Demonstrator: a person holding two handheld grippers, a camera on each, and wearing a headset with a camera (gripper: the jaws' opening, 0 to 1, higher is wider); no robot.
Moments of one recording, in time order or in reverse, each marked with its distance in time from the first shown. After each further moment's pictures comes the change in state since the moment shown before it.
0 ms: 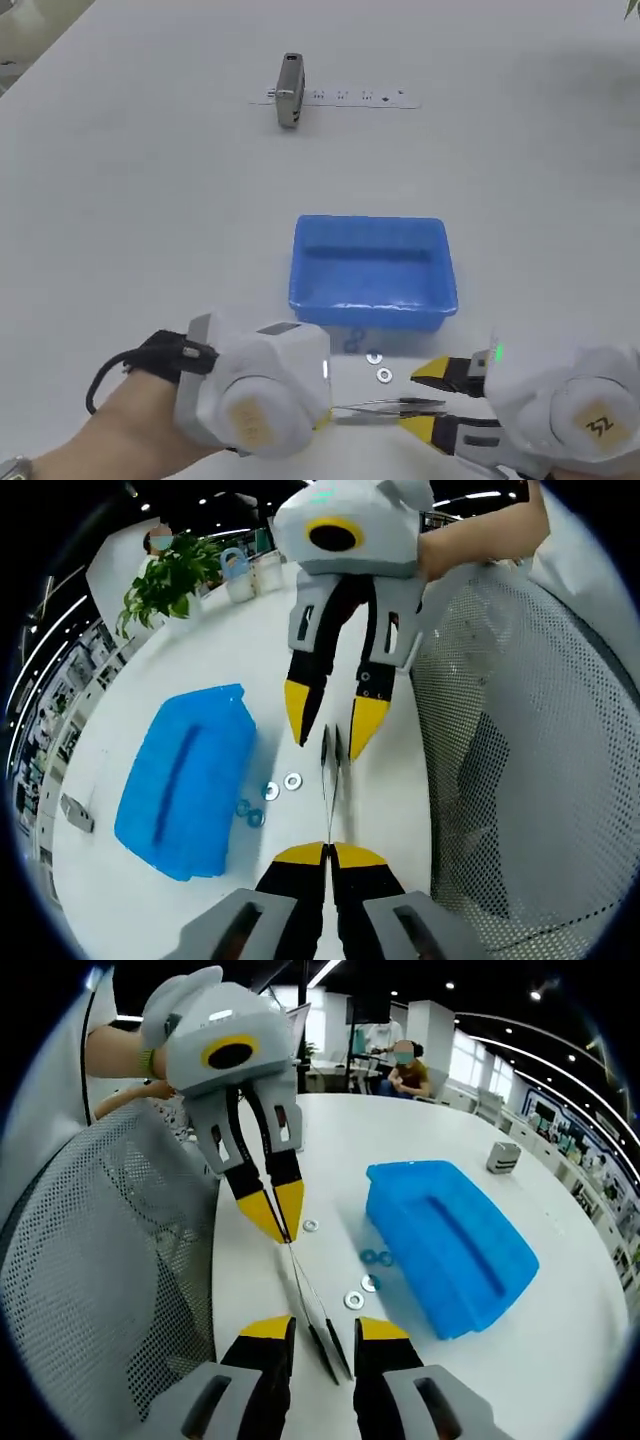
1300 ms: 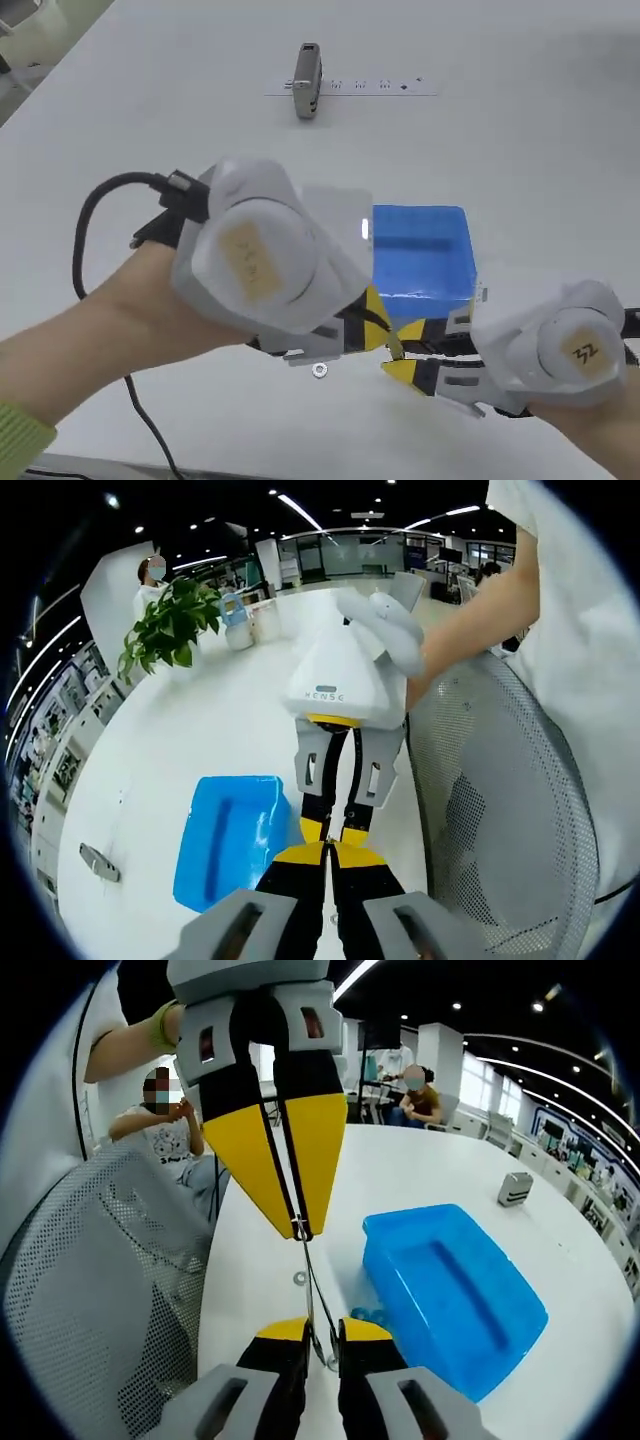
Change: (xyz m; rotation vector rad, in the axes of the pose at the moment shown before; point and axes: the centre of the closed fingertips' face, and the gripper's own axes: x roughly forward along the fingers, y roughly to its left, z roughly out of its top) left arm -0.038 0.032 0.069 0.020 -0.108 -0.073; right arm 0.017 -0.018 0.038 0.001 -0.132 0.047
